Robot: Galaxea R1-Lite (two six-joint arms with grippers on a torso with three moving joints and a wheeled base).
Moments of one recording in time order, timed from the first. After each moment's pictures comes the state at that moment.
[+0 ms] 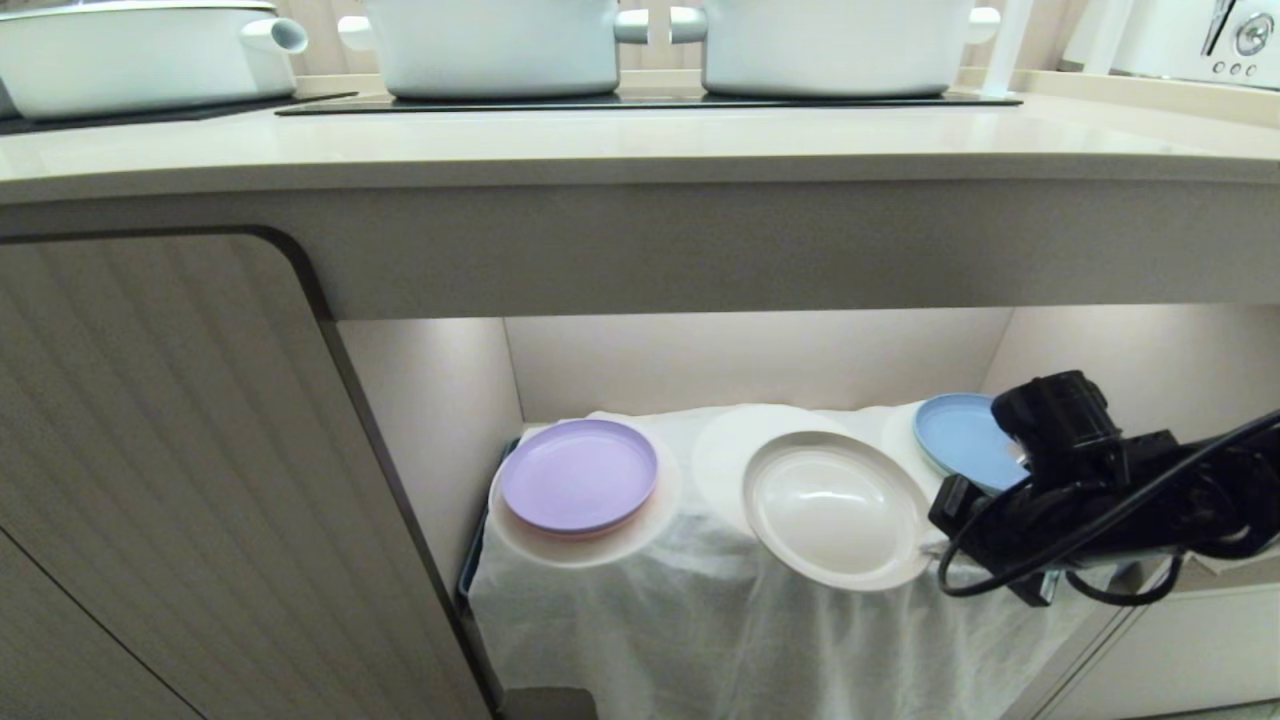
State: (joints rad) left arm 0.00 0.00 0.00 0.00 0.01 -0.04; right arm 0.23 1.82 -0.81 -0.05 0.11 0.88
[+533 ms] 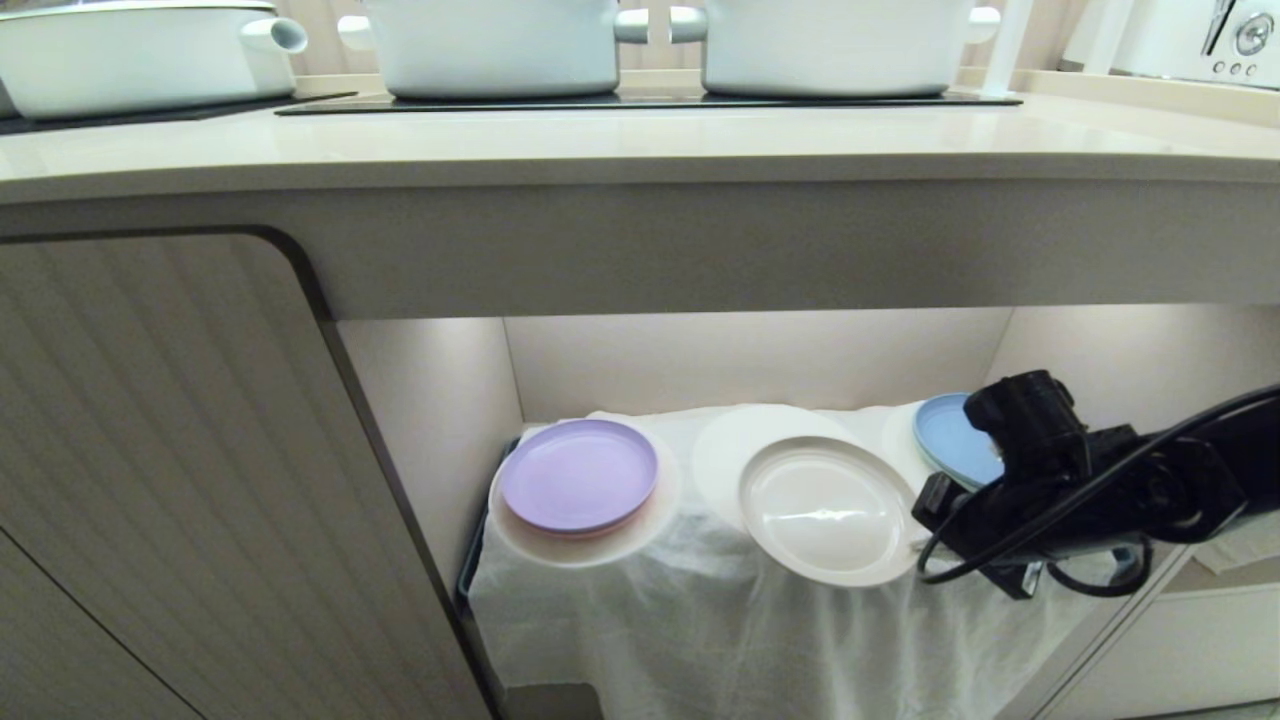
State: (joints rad) left arm 0.00 0.00 0.00 0.00 0.01 -0.04; right arm 0.24 1.88 -0.87 -0.02 0.08 0.90
